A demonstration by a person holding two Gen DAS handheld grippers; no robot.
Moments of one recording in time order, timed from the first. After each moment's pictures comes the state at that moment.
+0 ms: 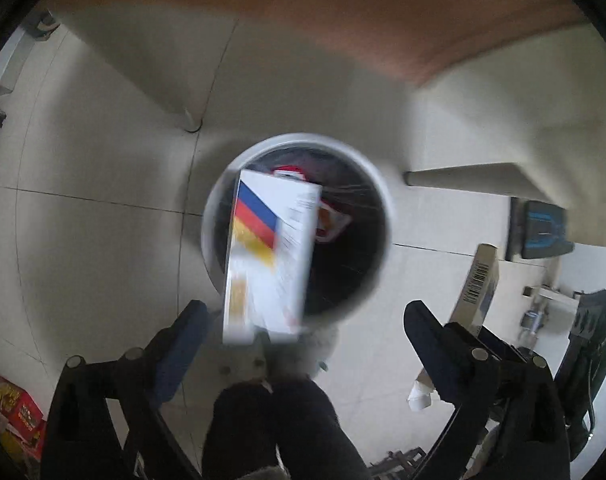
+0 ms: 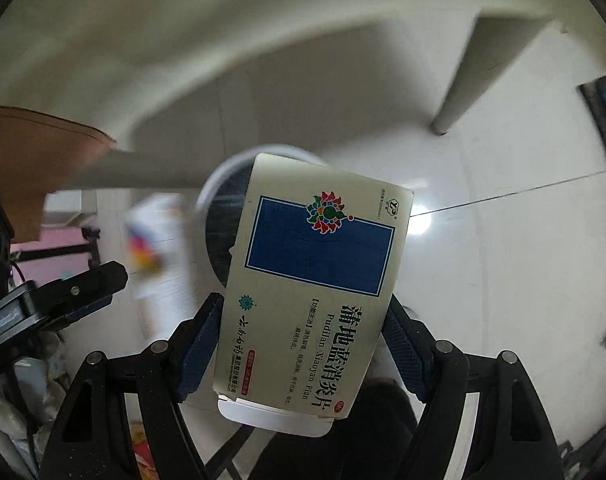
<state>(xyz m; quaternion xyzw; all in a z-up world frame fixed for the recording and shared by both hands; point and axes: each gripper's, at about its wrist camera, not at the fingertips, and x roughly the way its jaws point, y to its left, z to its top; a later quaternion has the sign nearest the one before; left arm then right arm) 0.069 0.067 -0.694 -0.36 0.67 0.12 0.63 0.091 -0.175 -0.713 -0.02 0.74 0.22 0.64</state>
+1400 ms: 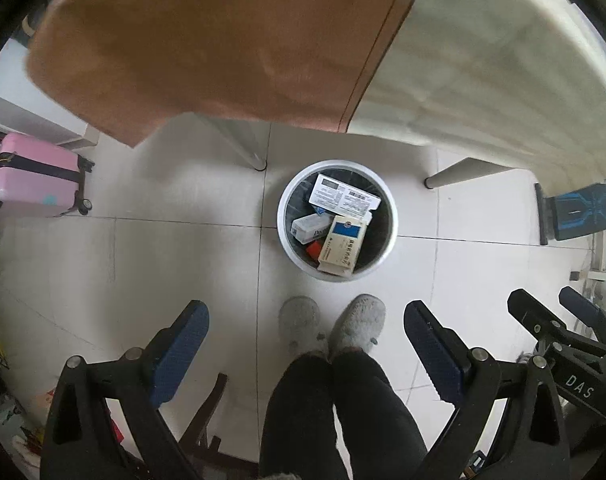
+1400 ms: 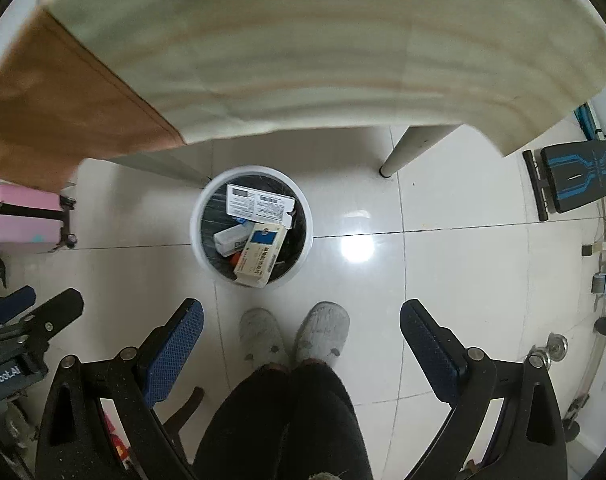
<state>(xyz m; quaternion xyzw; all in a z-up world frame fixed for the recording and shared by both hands) 0.000 0.013 -0.467 -0.23 0.67 0.20 0.68 0.064 -0.188 -0.479 -0.15 0.67 0.19 0.70</state>
